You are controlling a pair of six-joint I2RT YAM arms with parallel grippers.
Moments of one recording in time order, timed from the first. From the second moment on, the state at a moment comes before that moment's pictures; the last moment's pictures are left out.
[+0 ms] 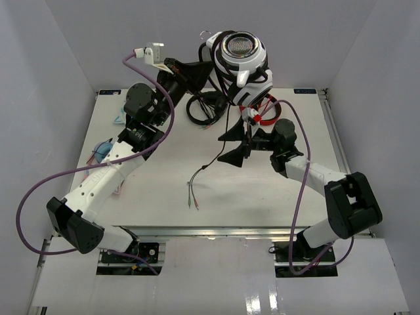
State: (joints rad) left arm -0.62 1.38 1.48 0.36 0.06 -0.57; right arm 0.45 1.48 0.82 0.80 -1.10 0.24
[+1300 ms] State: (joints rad) left arm -0.56 1.40 1.45 0.27 -0.57 0.05; right arm 0.68 1.08 0.87 -0.19 -0.73 -0.55
